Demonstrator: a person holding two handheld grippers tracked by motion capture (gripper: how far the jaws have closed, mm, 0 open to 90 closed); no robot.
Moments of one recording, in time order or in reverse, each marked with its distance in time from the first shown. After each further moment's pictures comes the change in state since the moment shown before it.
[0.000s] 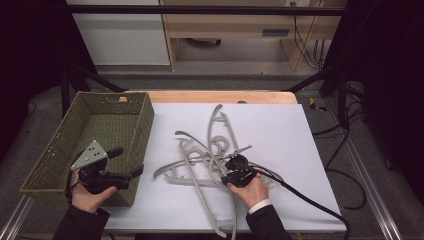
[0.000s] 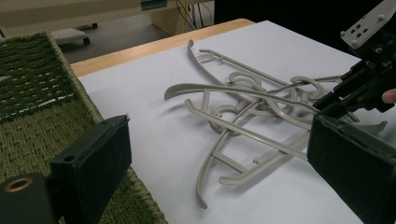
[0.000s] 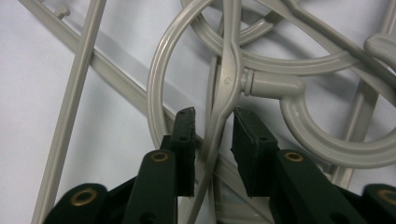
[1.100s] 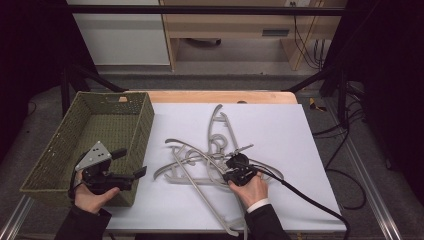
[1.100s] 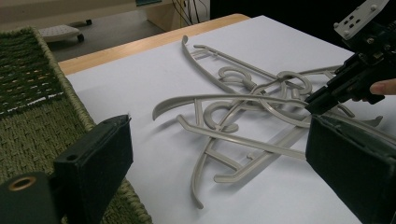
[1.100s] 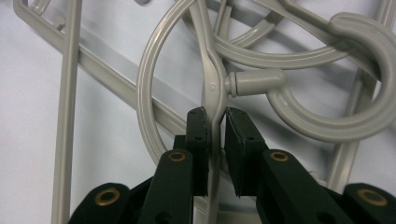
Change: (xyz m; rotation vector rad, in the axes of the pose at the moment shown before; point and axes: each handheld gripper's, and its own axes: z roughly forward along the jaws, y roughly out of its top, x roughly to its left) left arm -0.004 -0.001 0.005 0.017 -0.016 0.006; right arm -0.003 0.002 0.001 -0.021 0.000 0.020
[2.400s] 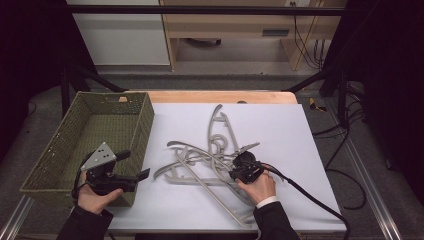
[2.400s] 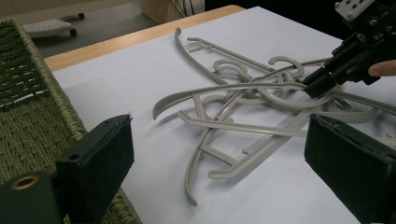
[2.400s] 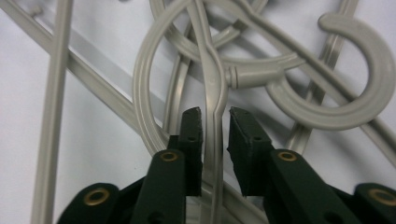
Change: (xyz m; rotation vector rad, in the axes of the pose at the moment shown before) left arm -0.005 -0.001 0.006 0.027 -0.018 0.010; right arm -0.017 -0.003 -0.006 -0.020 -0.030 -0.073
